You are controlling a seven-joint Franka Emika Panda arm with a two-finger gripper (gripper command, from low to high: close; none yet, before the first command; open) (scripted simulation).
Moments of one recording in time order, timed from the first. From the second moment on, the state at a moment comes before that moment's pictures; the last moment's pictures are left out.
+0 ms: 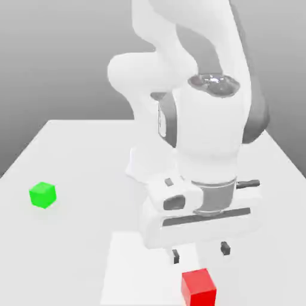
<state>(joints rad) 0.09 0.28 0.08 -2.41 -0.05 2.69 0.76</state>
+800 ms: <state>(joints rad) -0.12 0.08 -0.17 -2.56 -0.16 2.65 0.86</state>
